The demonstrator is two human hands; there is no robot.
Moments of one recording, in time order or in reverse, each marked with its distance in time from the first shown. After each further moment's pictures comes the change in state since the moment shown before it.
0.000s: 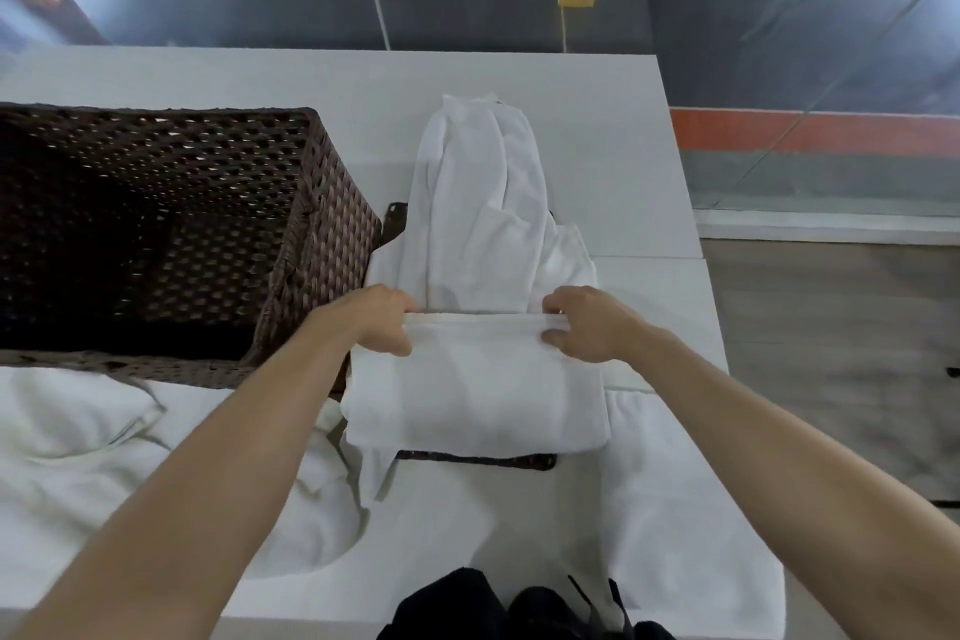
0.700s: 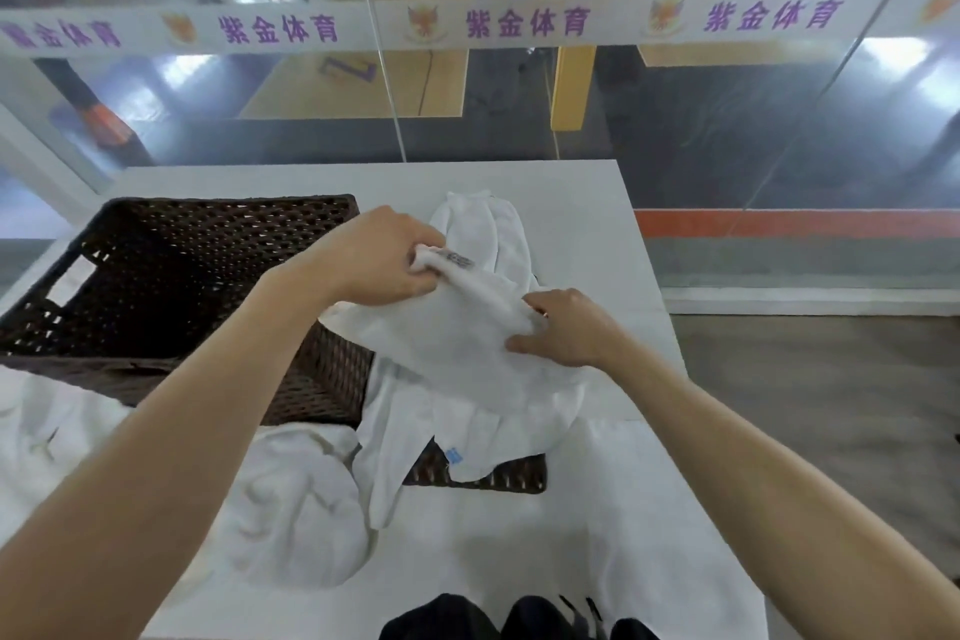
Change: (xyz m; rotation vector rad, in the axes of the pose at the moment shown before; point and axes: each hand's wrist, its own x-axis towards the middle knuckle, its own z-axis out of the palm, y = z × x) left_hand -0.206 0.086 -0.125 0.048 0.633 0.309; right_hand -0.102 -0.087 -0.077 0.087 0.247 -0.024
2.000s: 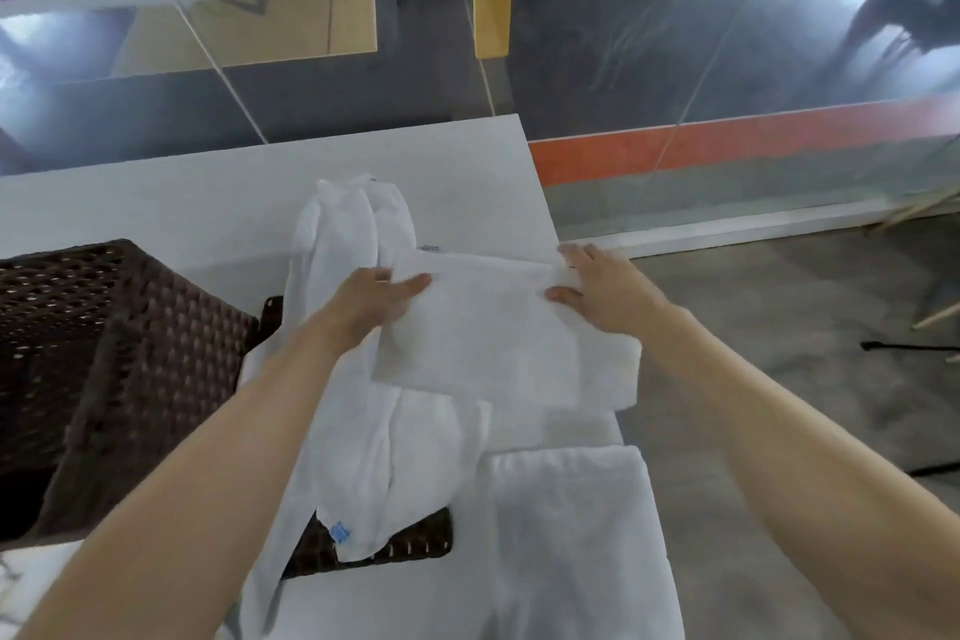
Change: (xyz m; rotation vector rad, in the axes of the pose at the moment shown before) left_hand 0.215 0.017 0.191 -1.083 -0.116 -0.582; right_hand 0.057 0.247 -0.054 -0.193 0.136 0.192
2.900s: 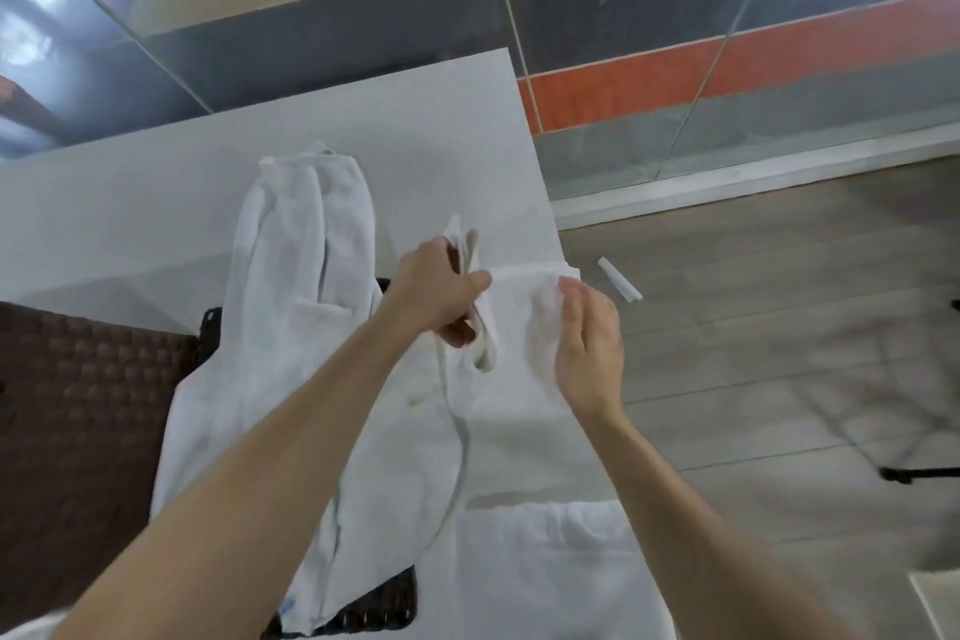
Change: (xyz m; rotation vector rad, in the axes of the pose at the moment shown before) left_hand 0.054 0.069 0.137 0.484 0.042 -0.018; right_hand 0.007 0.004 0.133 1.002 0.402 0.369
